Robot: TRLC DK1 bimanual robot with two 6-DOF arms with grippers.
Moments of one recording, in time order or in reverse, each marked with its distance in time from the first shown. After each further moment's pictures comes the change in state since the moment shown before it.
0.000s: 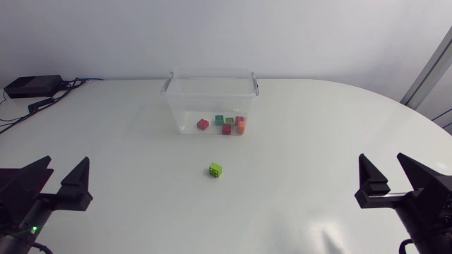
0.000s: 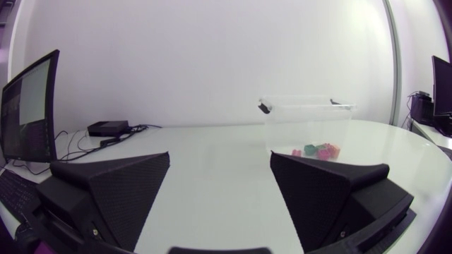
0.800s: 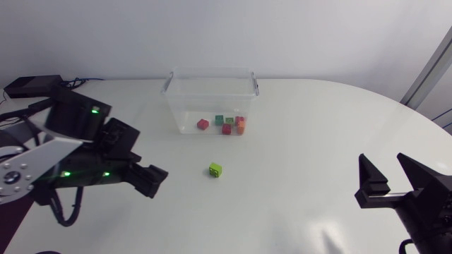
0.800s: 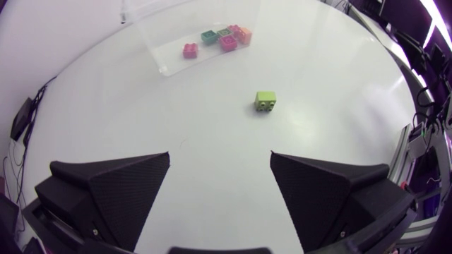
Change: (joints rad) left arm -0.522 1.101 0.635 -0.342 -0.031 0.011; right arm 0.000 0.000 0.000 0.000 0.000 0.000
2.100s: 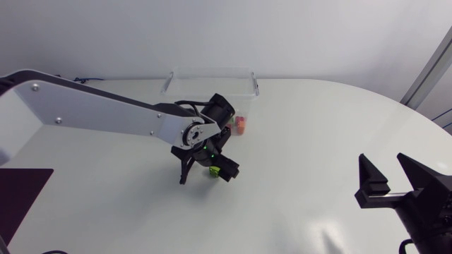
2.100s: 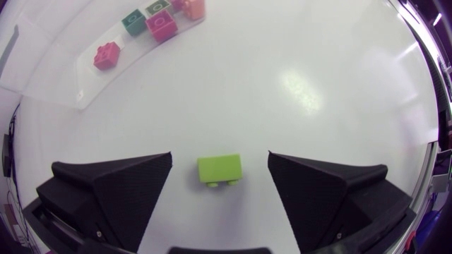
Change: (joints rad) left arm -0.211 0.840 0.555 0.038 -0.084 -0.102; right arm 0.000 0.000 0.000 0.000 0.000 0.000
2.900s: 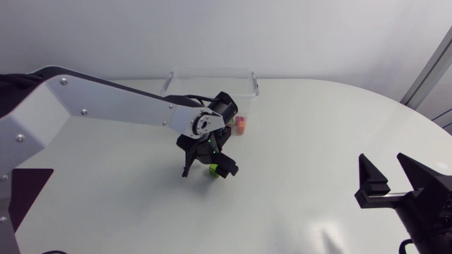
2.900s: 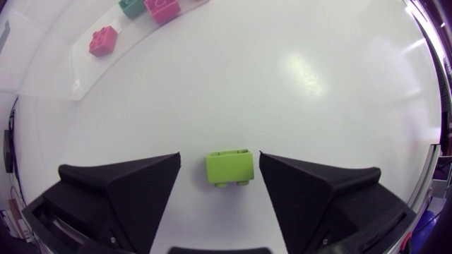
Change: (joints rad) left arm 0.019 0.084 0.129 -0.167 0.005 -0.003; right arm 0.000 0.000 0.000 0.000 0.000 0.000
